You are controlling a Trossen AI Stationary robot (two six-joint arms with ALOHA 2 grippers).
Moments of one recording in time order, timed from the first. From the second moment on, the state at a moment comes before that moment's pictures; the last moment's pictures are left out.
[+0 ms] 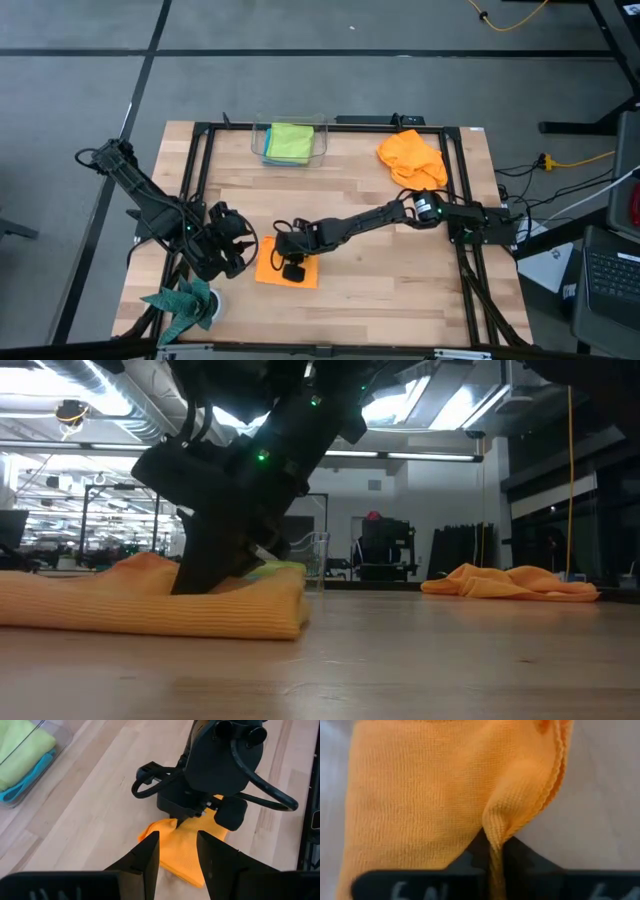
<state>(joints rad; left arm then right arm) -0.72 1.22 1.18 -1.11 -0.61 -1.07 0.21 2.46 1.87 -0.46 0.06 0.34</state>
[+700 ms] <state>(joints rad) -0.72 1.22 1.18 -1.11 -0.61 -1.09 0.10 2.38 2.18 -0.85 0.24 0.17</state>
